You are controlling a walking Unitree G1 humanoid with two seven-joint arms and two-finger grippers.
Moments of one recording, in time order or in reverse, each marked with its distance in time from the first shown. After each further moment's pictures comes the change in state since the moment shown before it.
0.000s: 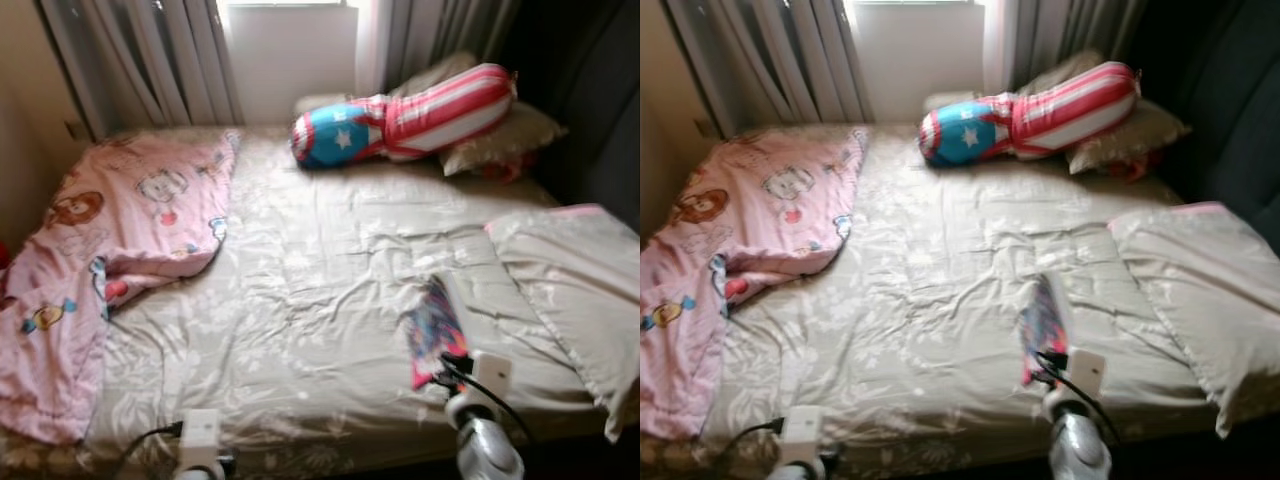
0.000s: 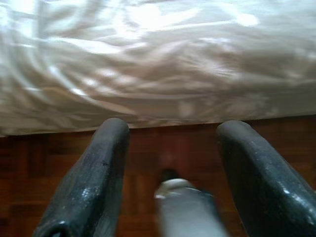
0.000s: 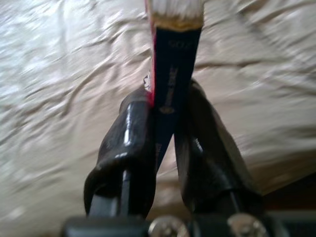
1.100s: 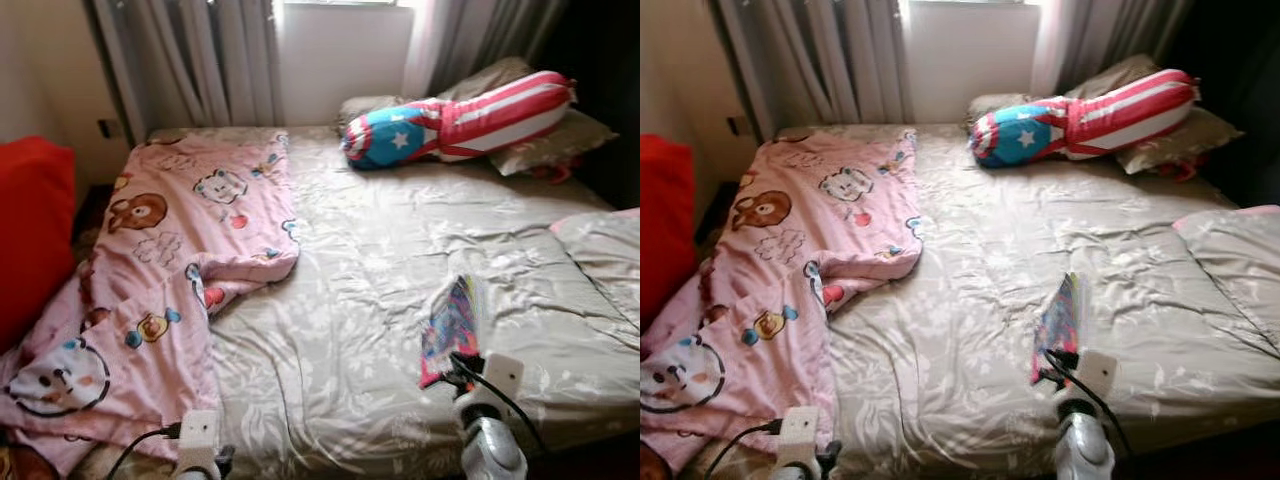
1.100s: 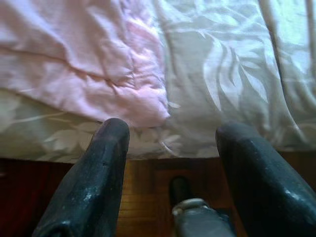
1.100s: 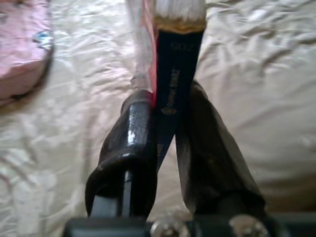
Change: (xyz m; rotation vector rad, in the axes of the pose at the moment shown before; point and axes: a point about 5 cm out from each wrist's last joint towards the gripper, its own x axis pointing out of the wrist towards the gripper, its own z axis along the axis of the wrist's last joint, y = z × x) left arm 0.000 0.017 0.002 -0.014 -0.016 0.062; right arm 0.003 0.012 0.002 0.038 -0.009 0.016
